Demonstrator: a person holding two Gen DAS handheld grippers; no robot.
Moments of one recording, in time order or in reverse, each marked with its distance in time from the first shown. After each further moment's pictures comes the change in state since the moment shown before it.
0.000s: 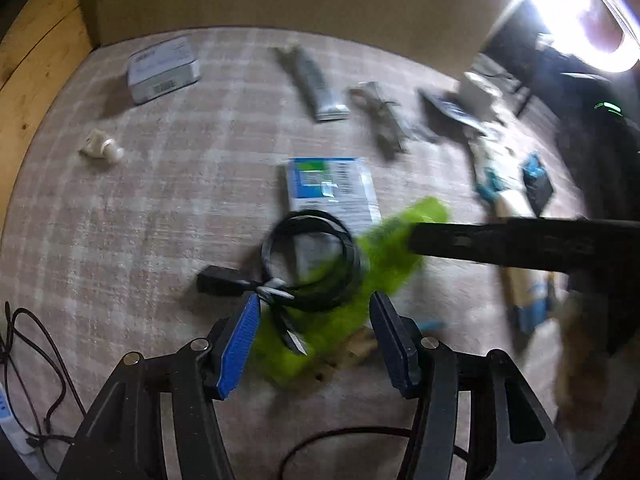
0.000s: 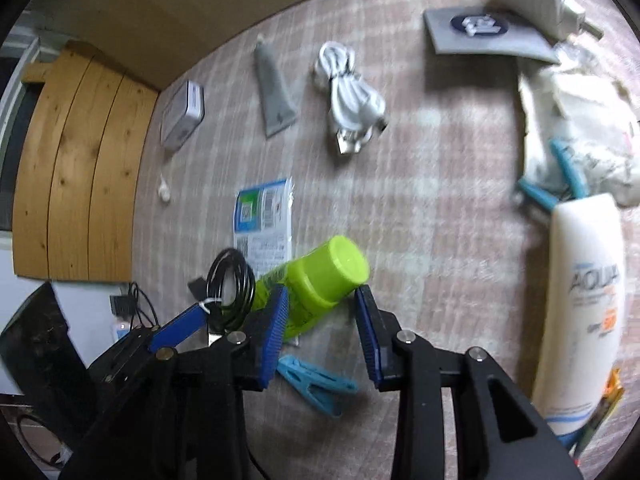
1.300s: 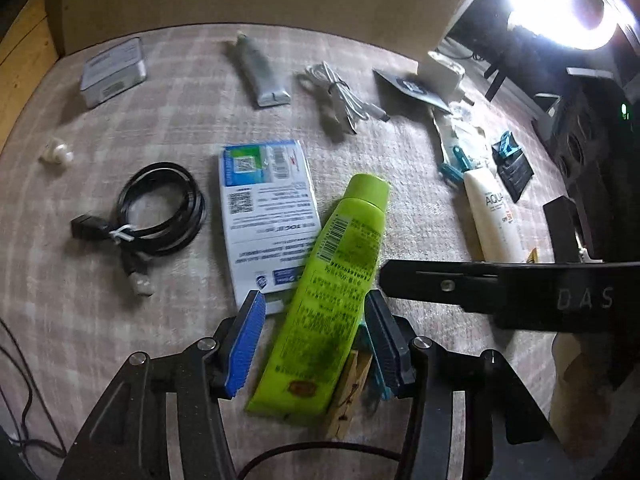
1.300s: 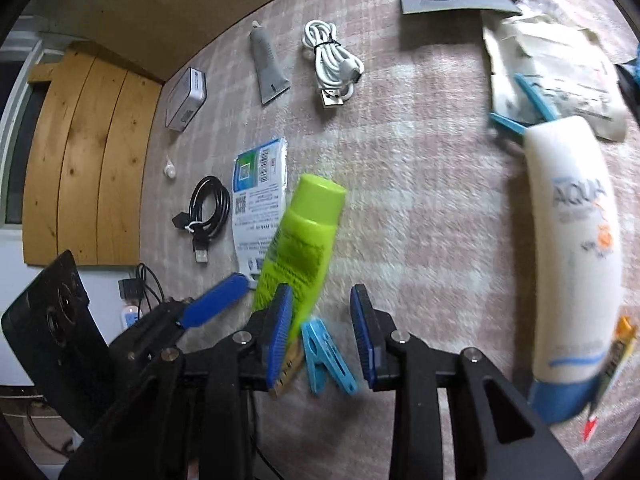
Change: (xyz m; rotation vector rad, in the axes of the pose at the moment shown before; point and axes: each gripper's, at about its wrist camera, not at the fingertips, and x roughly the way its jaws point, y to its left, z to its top) left arm 0.014 -0.043 -0.008 0.081 0.002 -0.077; right arm -0.001 -0.016 -0.023 0.034 0.038 0.014
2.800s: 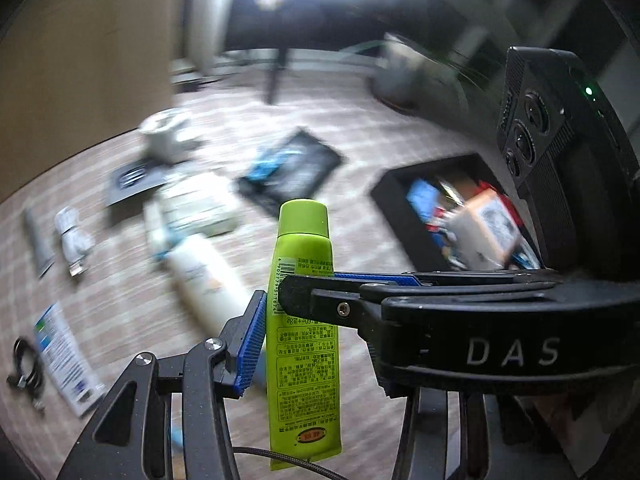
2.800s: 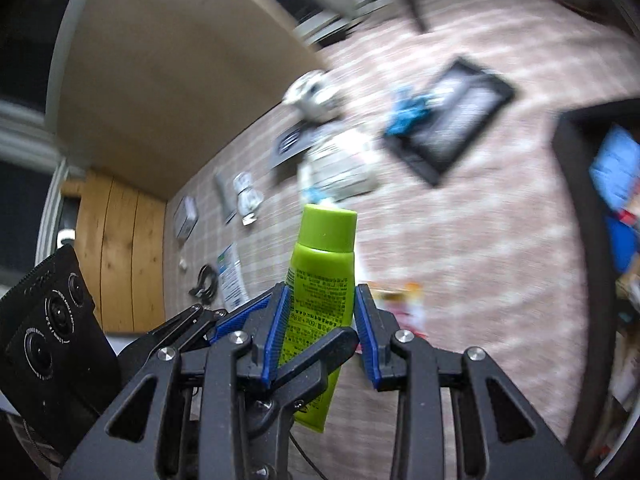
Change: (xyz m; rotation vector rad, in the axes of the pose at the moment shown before) left arm -0.039 -0.225 0.019 0.430 -0.022 -0.237; right arm -0.183 -0.127 -0.073 0.254 -0.356 0.039
